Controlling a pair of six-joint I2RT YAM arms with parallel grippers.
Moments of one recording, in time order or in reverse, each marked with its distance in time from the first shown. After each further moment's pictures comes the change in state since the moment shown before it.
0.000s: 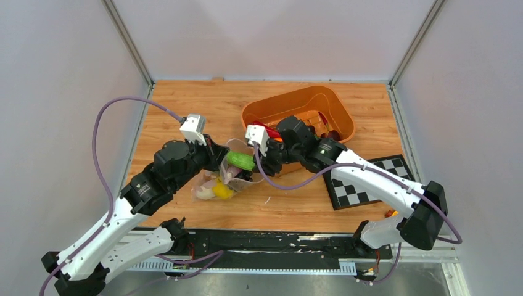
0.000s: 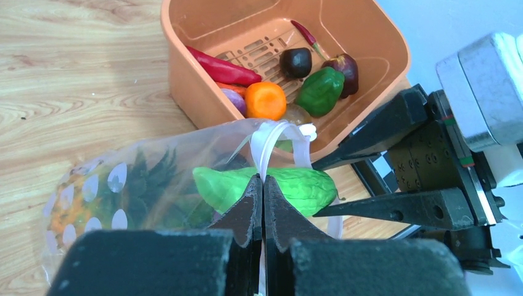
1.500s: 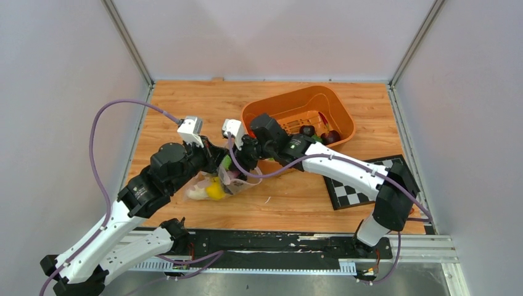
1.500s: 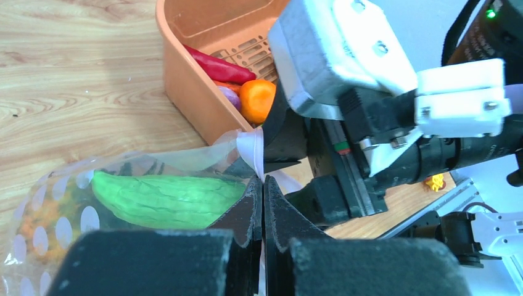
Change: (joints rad) left arm 0.000 -0.030 -0.011 -0.004 0.026 -0.012; right arm 0.066 0.255 0.174 0.122 0.021 0.187
